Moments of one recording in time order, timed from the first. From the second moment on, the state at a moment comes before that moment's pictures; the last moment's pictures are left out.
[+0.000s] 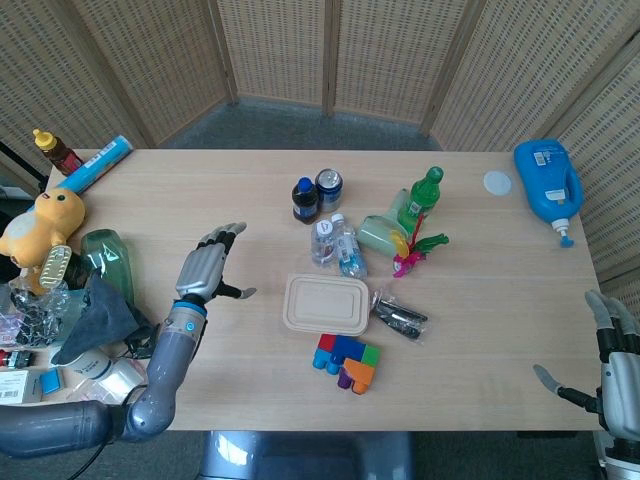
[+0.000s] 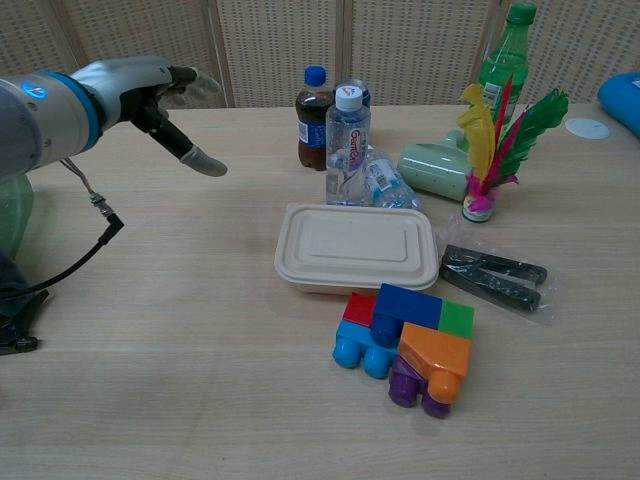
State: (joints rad) left arm -0.77 -1.61 -0.42 -1.76 0.52 1.18 0.58; right arm -0.08 -1.02 0.09 -2.00 -1.55 1.66 -0.05
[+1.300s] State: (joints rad) left arm -1.11 -1.93 -0.47 -1.16 0.39 1.01 0.61; right arm -0.04 -1.04 0.09 -1.98 -1.51 1.60 -0.05
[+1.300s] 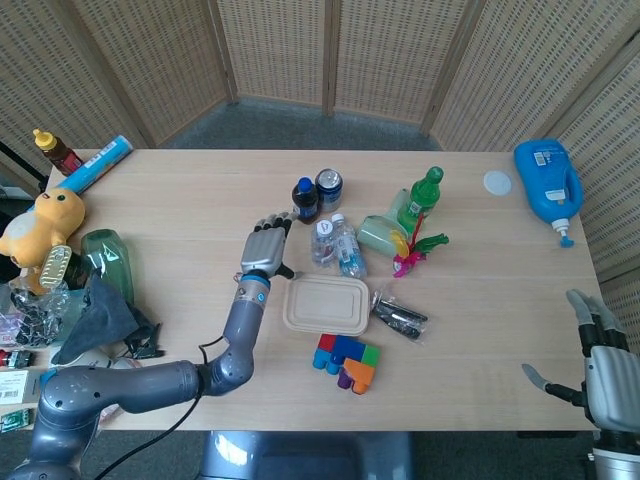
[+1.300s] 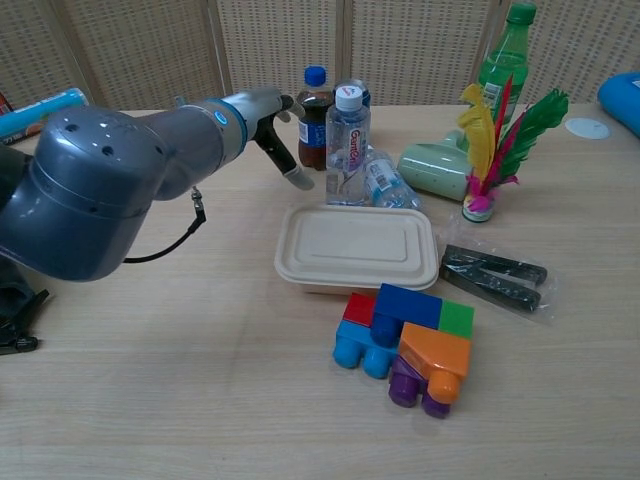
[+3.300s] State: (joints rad) left arm -1.34 -2.18 -0.49 -0.66 0.68 1.20 0.23; right arm -0.03 -1.01 0.07 -1.99 -1.50 1.56 0.01
